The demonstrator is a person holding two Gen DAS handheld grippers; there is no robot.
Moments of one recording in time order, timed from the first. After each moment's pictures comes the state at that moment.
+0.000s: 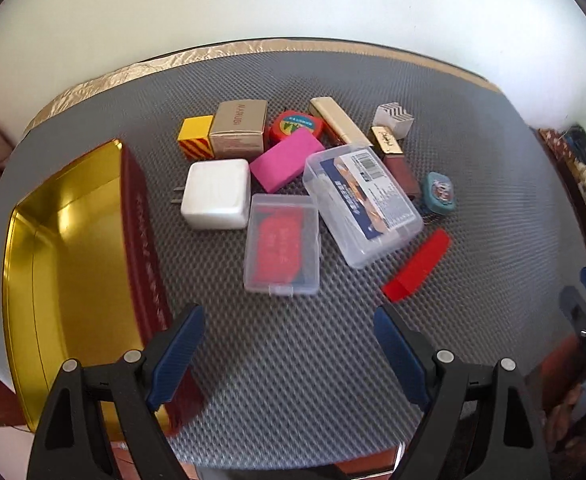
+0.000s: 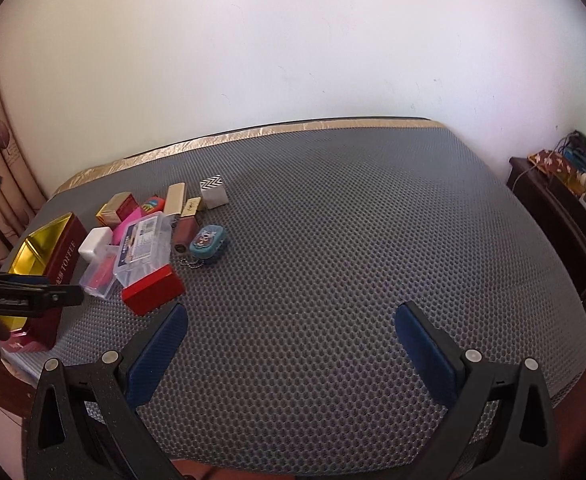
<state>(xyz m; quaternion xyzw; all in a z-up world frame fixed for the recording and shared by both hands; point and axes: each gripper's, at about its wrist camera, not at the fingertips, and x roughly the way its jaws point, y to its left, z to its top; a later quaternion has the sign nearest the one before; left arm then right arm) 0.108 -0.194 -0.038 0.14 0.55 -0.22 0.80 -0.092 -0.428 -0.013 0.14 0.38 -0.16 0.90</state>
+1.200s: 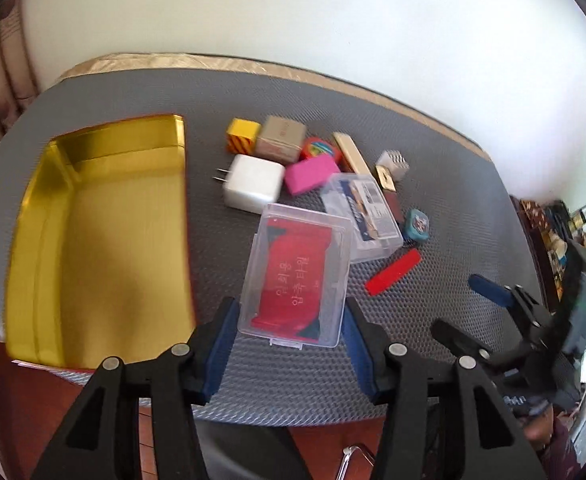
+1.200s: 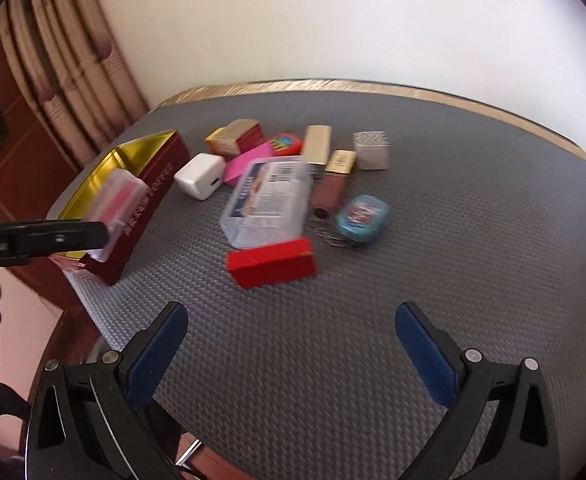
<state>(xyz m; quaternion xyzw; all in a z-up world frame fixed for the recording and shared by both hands) 0.075 -0.132 0.003 -0.01 0.53 -0.21 0.82 -0.017 -0.363 -0.039 0.09 0.45 0.09 0.88</state>
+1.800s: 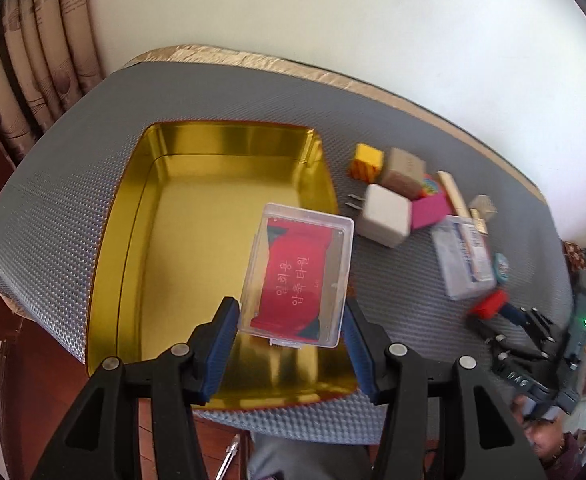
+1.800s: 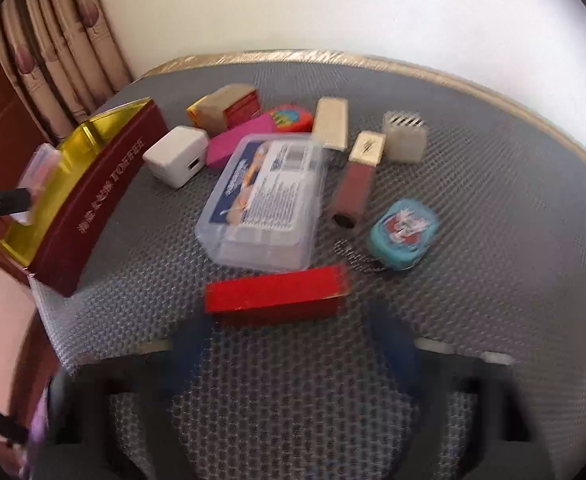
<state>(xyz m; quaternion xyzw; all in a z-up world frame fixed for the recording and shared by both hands) 0.126 -0.057 -0.010 -0.02 0.53 -0.11 0.84 0.033 -0.335 -0.082 0.04 0.48 0.05 0.88</state>
